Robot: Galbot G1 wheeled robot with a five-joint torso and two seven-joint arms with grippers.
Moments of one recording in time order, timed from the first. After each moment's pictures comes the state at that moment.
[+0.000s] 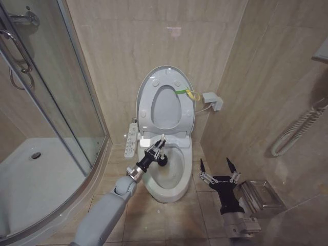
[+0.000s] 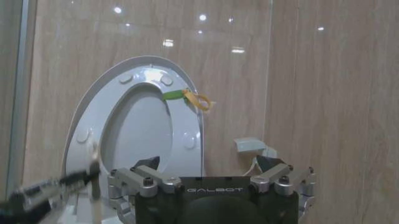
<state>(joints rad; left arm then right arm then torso) 0.72 -1.26 0.07 -1.32 -0.45 -0.58 0.30 -1.68 1.38 0.46 2.27 0.01 0.13 0.22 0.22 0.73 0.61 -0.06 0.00</state>
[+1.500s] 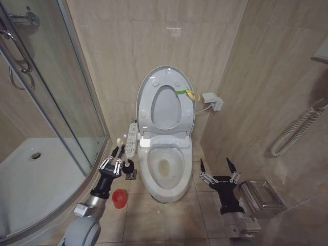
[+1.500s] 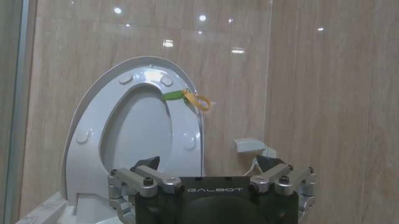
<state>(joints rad) 1.39 -1.12 -0.41 -1.98 -0.28 -0.52 0.02 -1.68 1.38 0.46 2.27 0.01 0.13 0.22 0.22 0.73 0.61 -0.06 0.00</state>
